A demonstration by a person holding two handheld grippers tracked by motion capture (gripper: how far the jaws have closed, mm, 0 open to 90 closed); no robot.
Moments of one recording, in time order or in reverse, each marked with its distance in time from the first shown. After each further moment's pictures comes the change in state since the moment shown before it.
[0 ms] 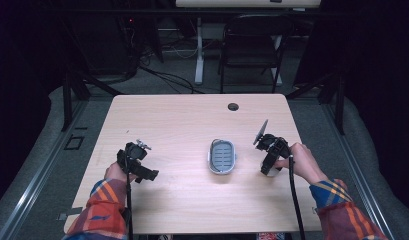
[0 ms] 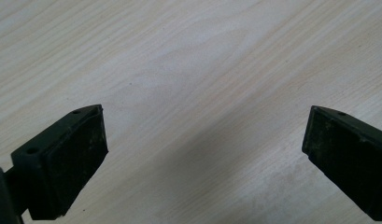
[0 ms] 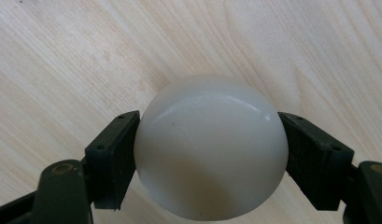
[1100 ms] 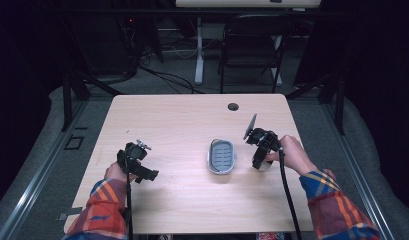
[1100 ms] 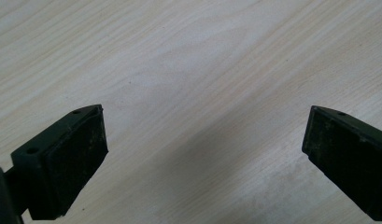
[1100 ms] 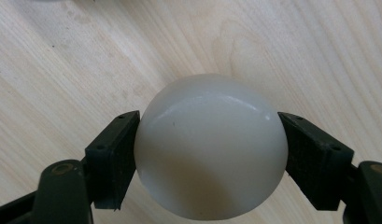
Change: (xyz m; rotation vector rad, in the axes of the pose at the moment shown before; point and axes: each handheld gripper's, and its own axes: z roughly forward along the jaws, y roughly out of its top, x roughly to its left) left arm 0.000 0.000 0.001 0.003 -0.001 -0.001; right arm 0.008 0.033 -0.012 0.022 -0.016 -0.069
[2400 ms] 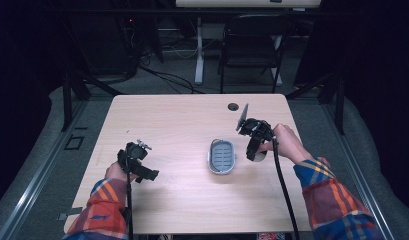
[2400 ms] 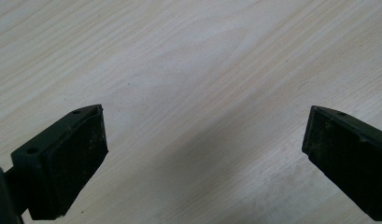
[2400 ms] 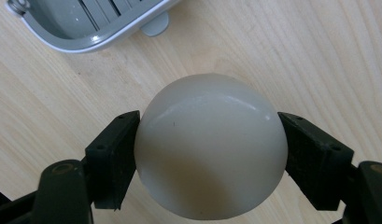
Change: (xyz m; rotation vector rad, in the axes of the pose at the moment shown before) left arm 0.000 0.001 0.001 0.005 -0.003 0.001; right arm 0.002 0.029 -0.028 0.006 -0.007 -0.040
